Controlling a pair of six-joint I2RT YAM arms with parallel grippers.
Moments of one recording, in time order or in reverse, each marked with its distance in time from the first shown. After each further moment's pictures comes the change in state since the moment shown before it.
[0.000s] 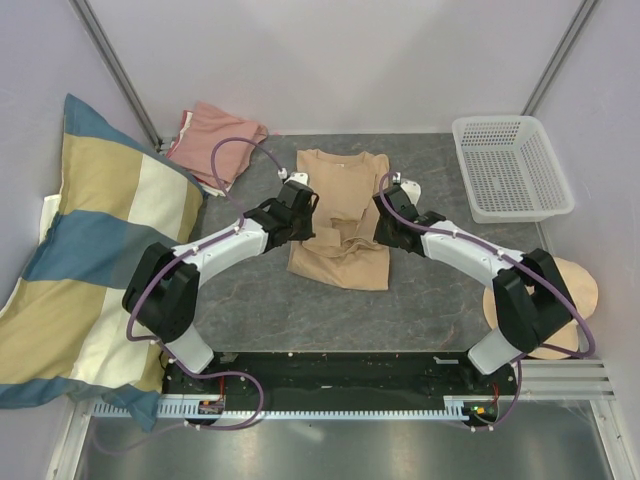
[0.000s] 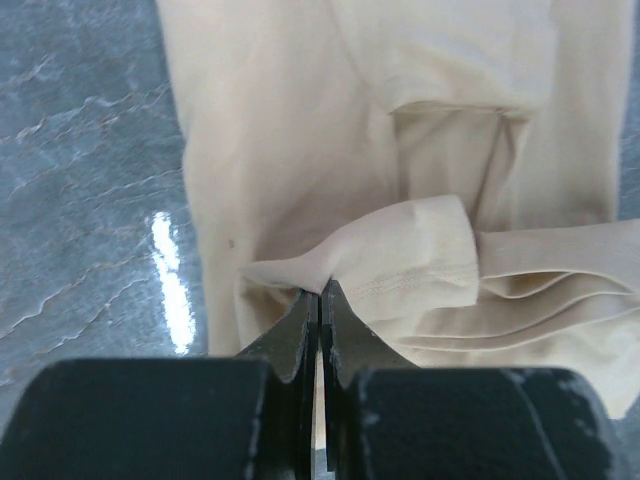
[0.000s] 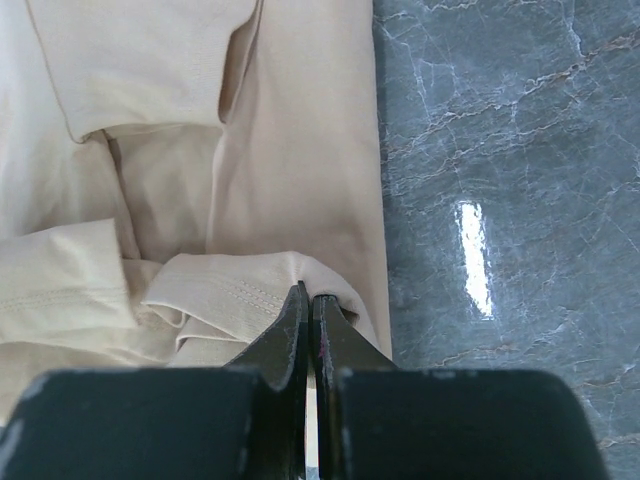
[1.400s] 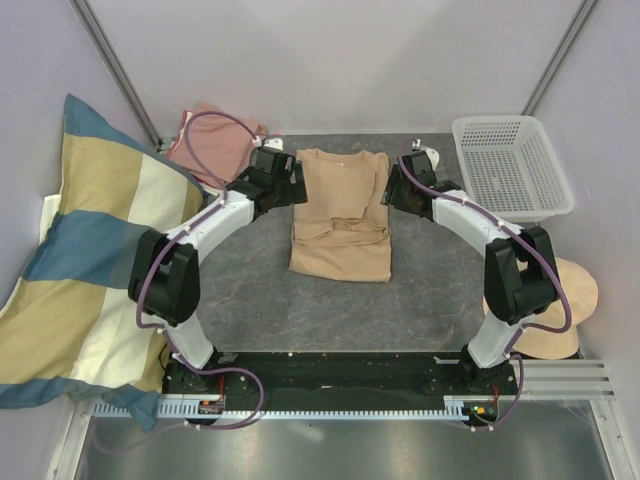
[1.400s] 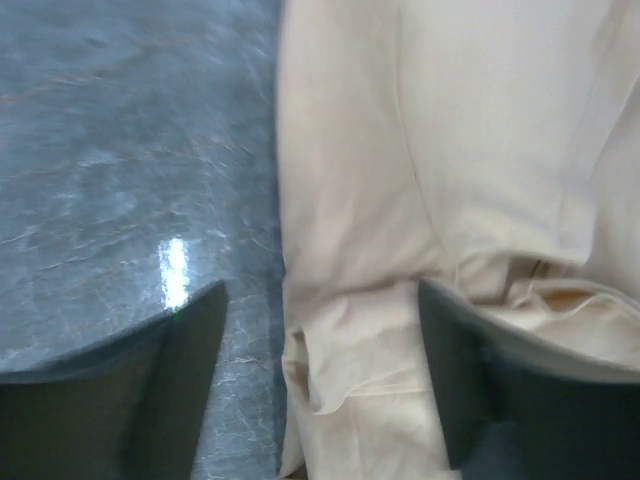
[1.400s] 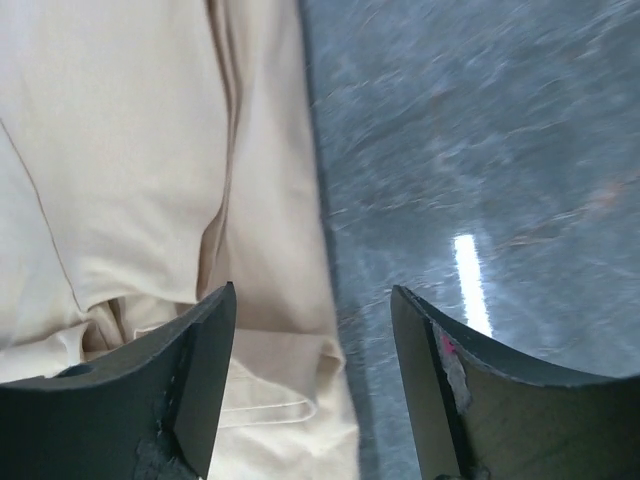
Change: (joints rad) left arm 0.167 0.121 0.201 -0.036 0.010 0.069; right arm -0.196 0.187 0.228 0.028 -0.069 -0.136
